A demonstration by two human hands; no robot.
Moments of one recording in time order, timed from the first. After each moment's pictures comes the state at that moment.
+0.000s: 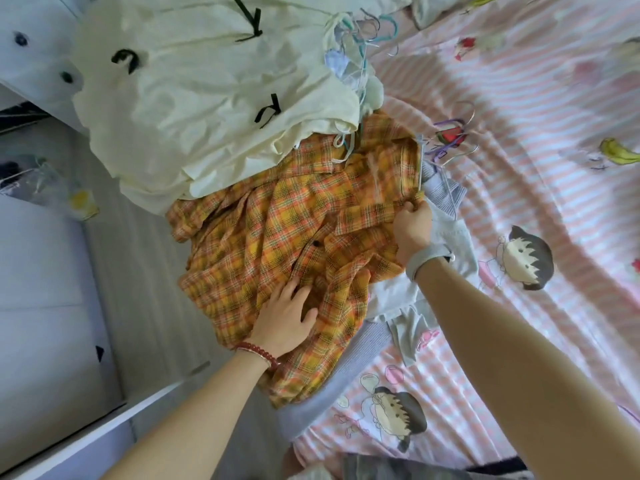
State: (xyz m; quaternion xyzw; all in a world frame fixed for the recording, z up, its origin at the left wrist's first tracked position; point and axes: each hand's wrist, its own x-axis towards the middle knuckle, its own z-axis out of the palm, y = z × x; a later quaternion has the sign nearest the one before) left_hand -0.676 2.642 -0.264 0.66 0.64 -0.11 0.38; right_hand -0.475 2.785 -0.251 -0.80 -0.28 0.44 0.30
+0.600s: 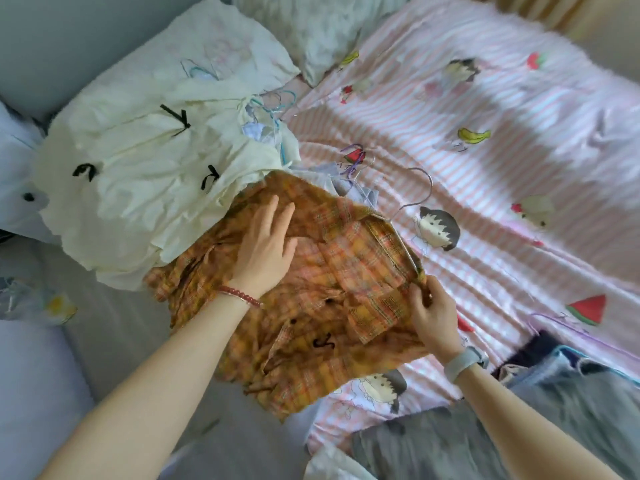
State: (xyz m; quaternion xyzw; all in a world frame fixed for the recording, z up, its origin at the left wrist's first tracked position) left_hand -0.626 2.727 -0.136 0.82 0.54 0.08 0.18; right_hand -0.390 2.581 -0.171 -0.78 -0.44 0.25 0.36
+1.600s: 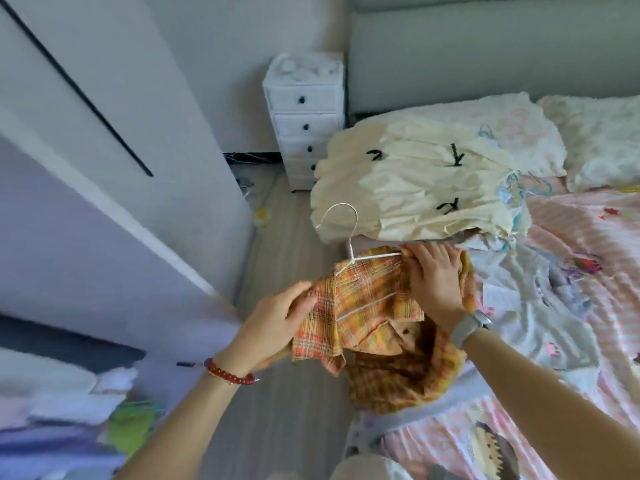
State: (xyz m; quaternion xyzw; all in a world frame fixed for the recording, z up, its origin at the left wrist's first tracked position) left_hand -0.867 2.407 -0.024 0.54 0.76 0.27 0.24; right_hand -0.677 2.592 -0.066 -0.42 -0.85 0.12 0.30
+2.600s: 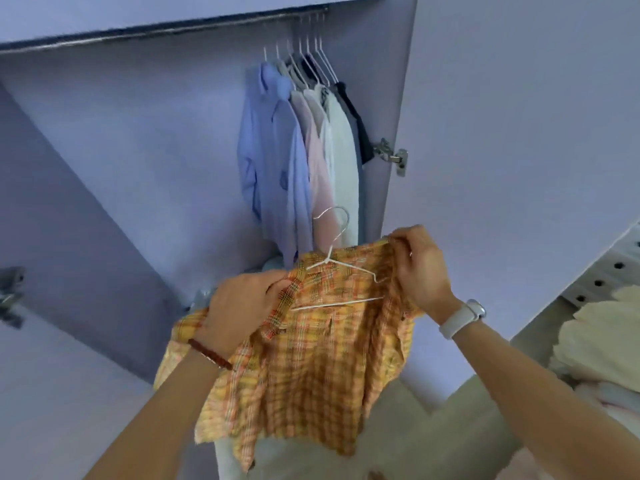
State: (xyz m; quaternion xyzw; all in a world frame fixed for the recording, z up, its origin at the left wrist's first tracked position) left_hand -0.894 1.955 0.057 0.14 0.96 0.16 -0.17; right_hand -0.930 2.217 0.058 0.06 -0.89 0.38 0.25
